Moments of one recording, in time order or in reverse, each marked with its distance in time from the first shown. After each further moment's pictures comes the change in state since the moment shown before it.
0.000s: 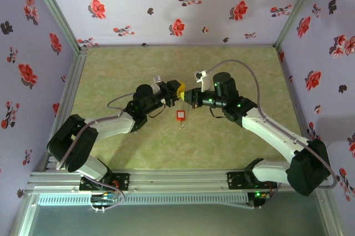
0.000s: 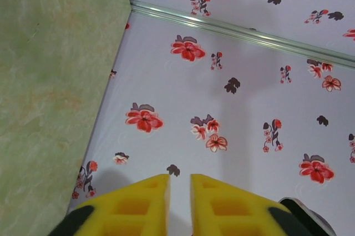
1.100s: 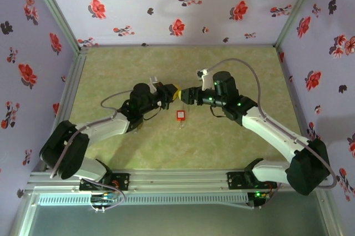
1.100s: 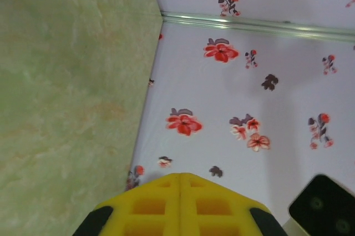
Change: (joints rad) left arm 0.030 -0.104 0.018 -0.263 0.021 0.230; right arm -0.006 0.002 0.009 0.004 0.068 0.056
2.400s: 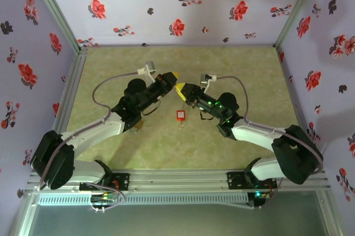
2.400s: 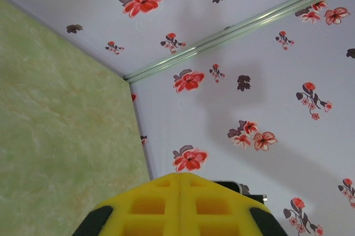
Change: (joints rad) left arm -0.055 -0.104 0.076 0.009 -0.192 0.426; right arm 0.082 0.121 -0.338 1.103 0.031 0.809
